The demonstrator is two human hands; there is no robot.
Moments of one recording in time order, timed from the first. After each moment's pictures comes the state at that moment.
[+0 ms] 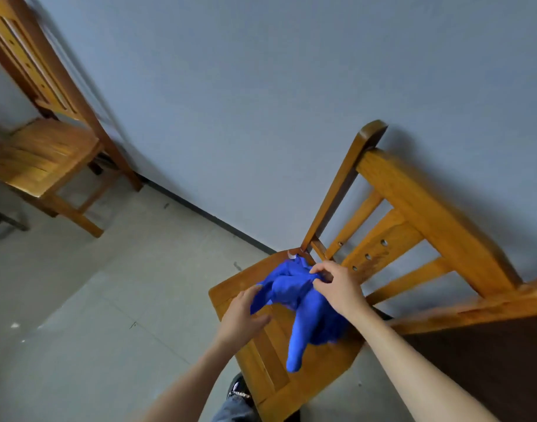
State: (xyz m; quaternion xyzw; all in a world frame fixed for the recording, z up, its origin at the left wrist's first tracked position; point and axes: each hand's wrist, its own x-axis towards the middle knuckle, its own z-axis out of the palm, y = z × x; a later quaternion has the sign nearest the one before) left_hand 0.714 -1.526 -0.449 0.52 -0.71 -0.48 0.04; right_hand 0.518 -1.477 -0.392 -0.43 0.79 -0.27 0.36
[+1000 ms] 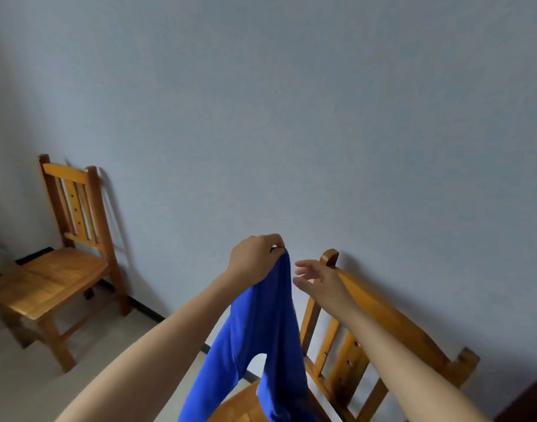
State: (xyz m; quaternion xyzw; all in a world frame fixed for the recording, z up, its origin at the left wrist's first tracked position) left_hand 0.664 -1.603 -0.143 0.39 -0.87 -0.18 0.25; right_hand 0.529 -1.509 -0.187 -0.52 0.71 -0.42 0.24
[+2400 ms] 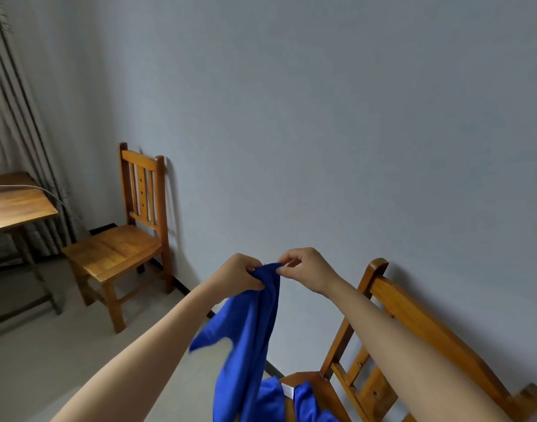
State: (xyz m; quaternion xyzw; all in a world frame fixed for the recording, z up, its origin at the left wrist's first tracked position) left_hand 0.789 -1.622 -0.187 0.43 -0.77 -0.42 0.20; right_hand 0.621 -1.564 -0.160 -0.66 0.62 -0.33 0.28
